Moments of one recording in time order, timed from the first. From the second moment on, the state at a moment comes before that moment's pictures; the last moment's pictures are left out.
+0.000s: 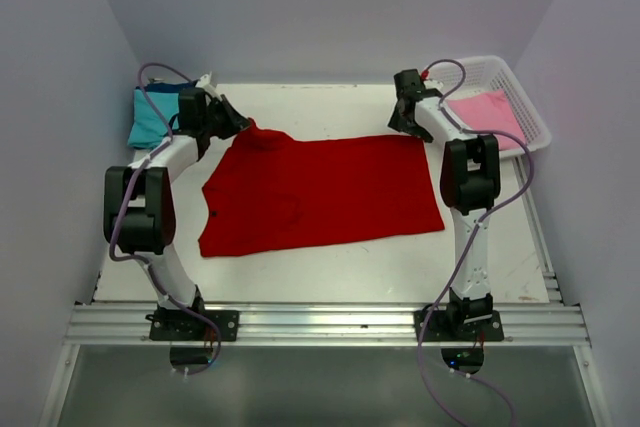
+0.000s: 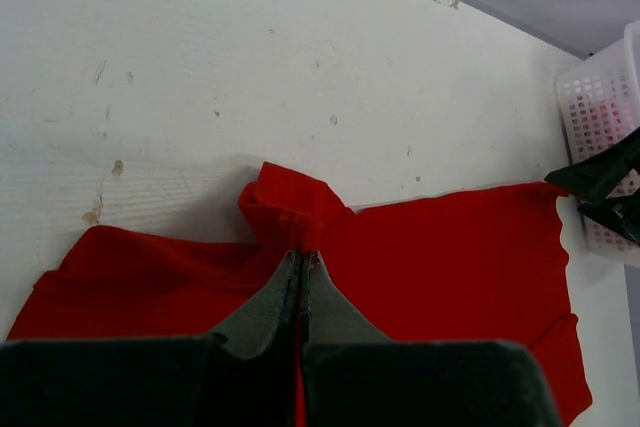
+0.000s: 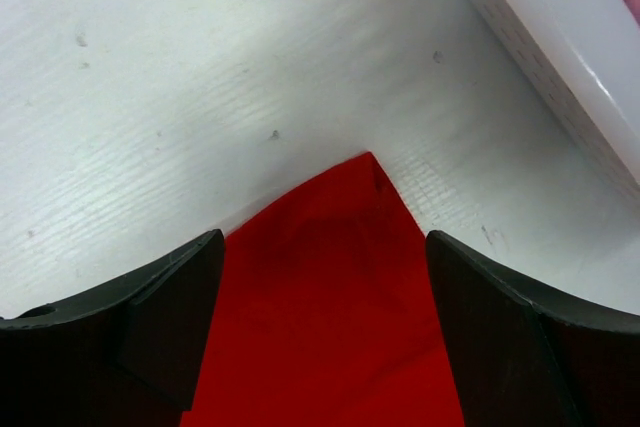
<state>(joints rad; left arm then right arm) -0.01 1.83 1.23 0.08 0.39 -0.51 0.20 2.31 1.96 -0.72 0.46 0.58</state>
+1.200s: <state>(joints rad) -0.01 1.77 1.15 0.09 0.39 -0.52 0.19 2.34 1.94 -0.69 0.57 0.76</state>
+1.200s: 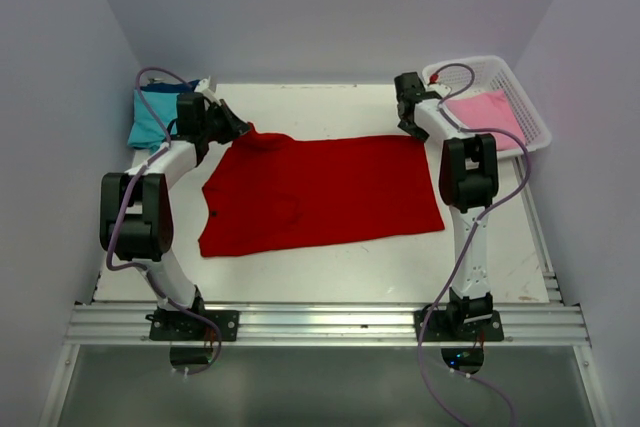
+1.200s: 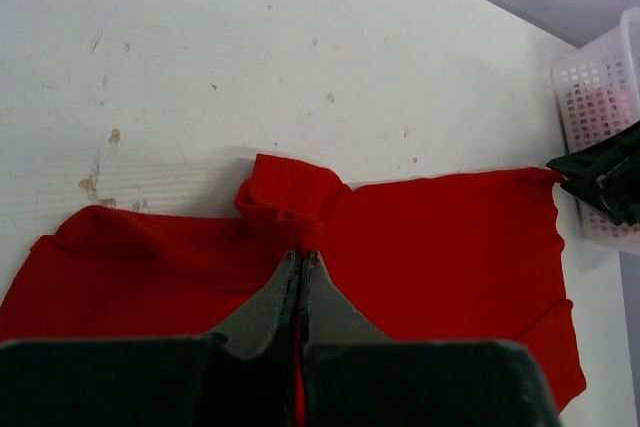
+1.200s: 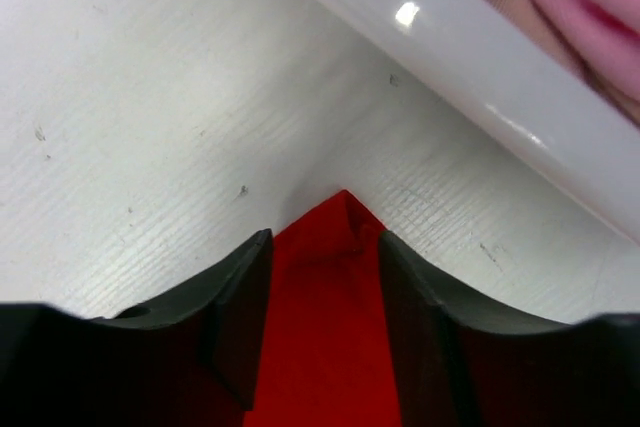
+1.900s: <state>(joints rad) -0.01 1.77 1.15 0.09 0.40 -0.52 0.17 2.36 1.92 -0.64 0.56 0.77</state>
